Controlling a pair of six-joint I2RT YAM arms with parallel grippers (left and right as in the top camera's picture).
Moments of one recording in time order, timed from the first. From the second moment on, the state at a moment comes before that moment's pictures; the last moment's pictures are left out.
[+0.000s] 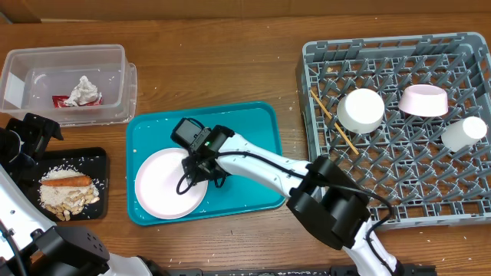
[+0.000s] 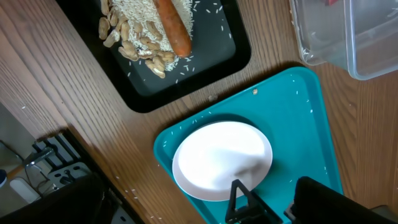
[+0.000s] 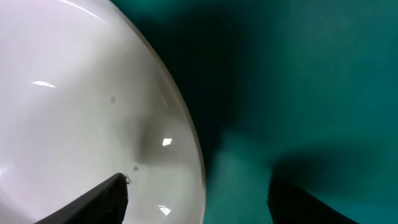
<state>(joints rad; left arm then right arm) 0.70 1.68 1.87 -1.69 0.12 -0.55 0.96 2.23 1.72 -0.84 -0.11 0.65</state>
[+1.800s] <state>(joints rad) 0.70 1.68 1.87 -1.69 0.12 -0.55 0.05 1.75 1.98 -1.21 0.05 0.42</state>
